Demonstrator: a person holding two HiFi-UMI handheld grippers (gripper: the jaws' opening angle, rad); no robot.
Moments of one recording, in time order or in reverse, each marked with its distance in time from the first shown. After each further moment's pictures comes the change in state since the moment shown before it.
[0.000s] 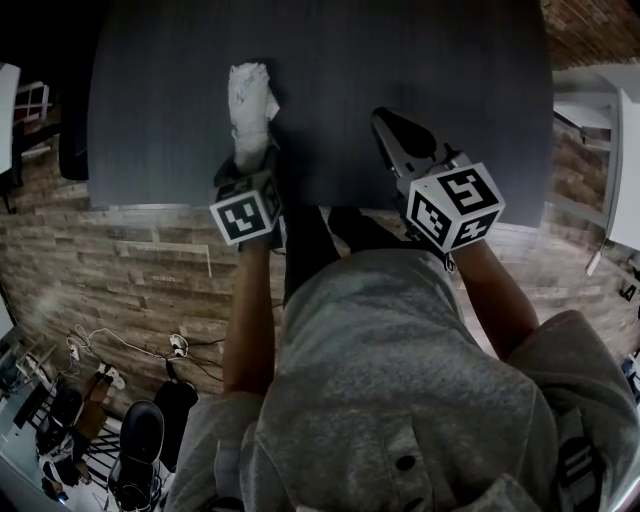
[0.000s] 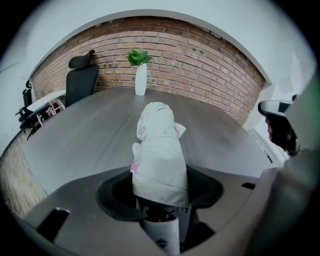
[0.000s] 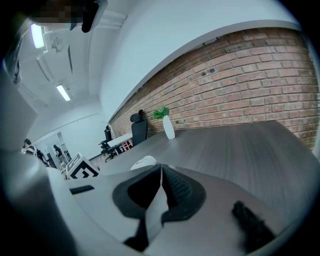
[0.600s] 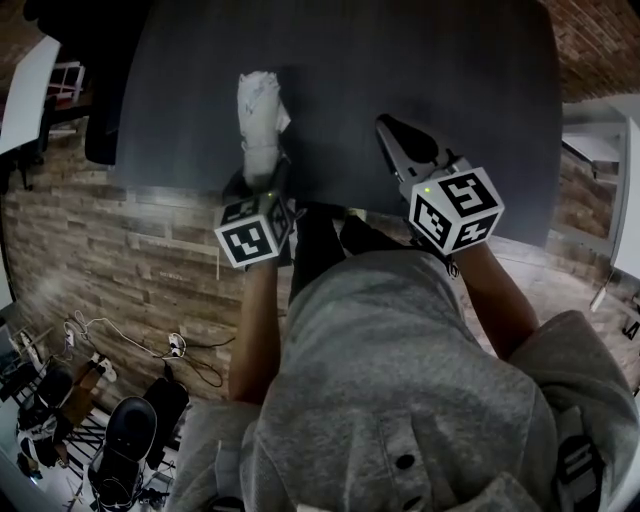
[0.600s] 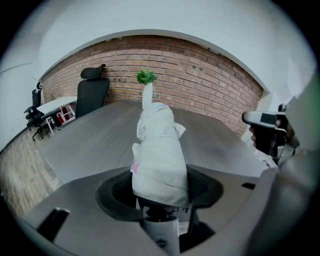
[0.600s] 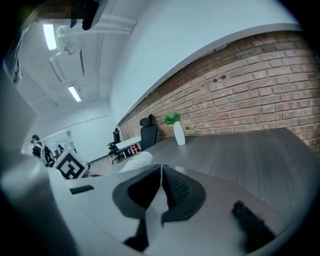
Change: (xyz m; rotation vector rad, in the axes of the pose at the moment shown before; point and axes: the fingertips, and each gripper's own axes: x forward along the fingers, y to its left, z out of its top) left arm -0.076 0.002 0.005 -0.051 -0.123 0.007; right arm -0.007 0.041 0.016 -0.061 -0.056 0.081
